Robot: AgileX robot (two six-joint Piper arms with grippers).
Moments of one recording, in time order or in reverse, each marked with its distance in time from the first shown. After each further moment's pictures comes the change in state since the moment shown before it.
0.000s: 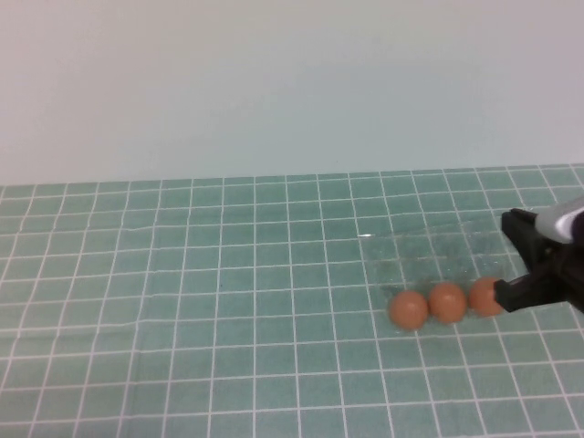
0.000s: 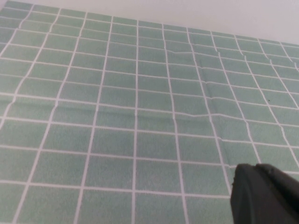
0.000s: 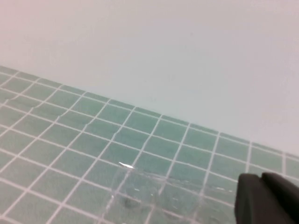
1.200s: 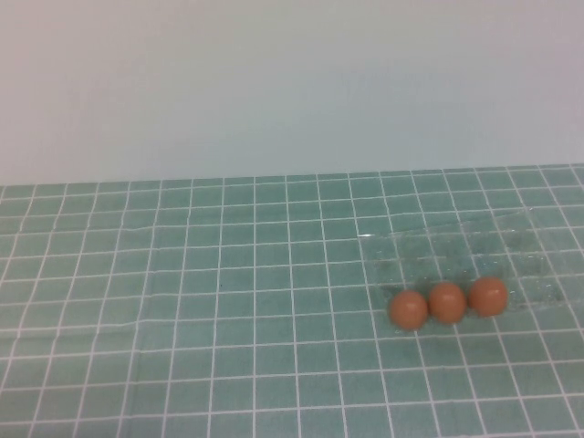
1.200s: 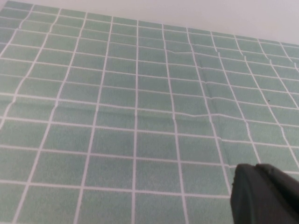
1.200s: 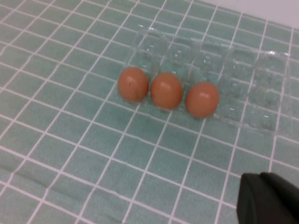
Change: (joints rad) right arm 0.000 -0.897 0.012 0.064 1.219 -0.036; left arm 0.000 0.000 0.000 0.000 0.000 0.000
